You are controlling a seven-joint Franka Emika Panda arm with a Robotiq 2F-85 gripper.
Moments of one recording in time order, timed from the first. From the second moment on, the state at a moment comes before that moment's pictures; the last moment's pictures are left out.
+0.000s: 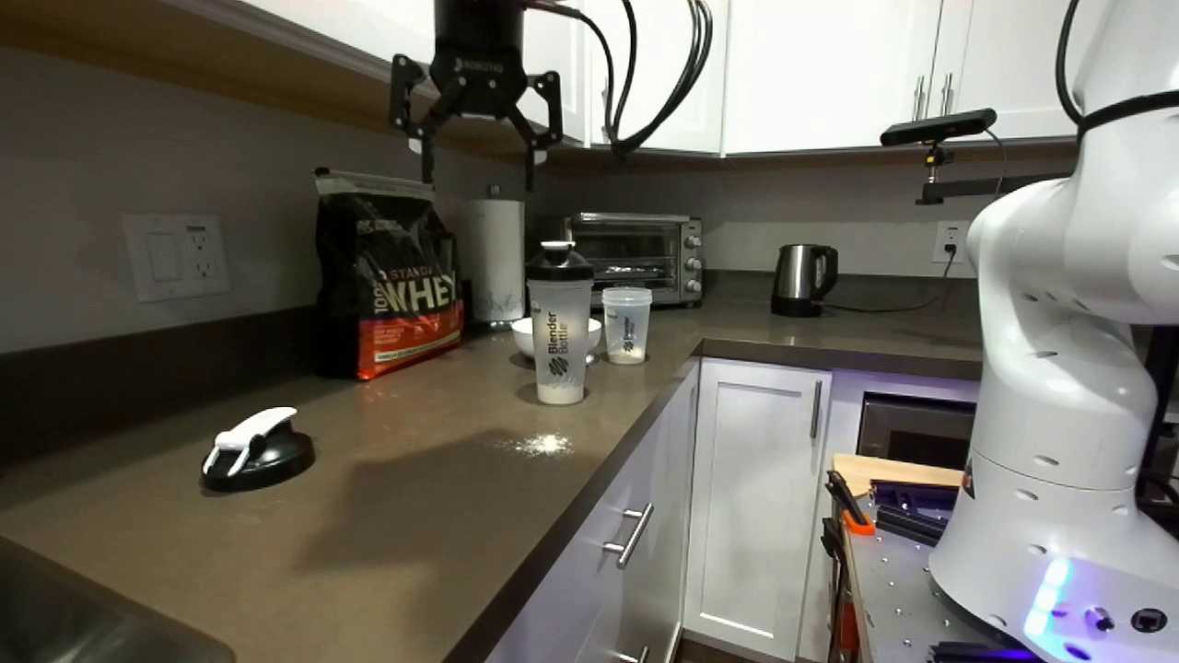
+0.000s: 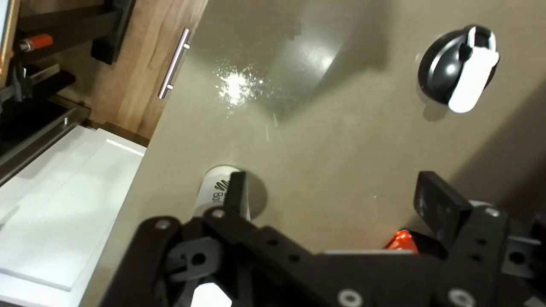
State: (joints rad) arm 0.13 -0.20 0.14 -2.02 -0.10 1.92 1.38
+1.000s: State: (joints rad) arm 0.15 -0.31 0.14 -2.04 0.16 1.90 0.65
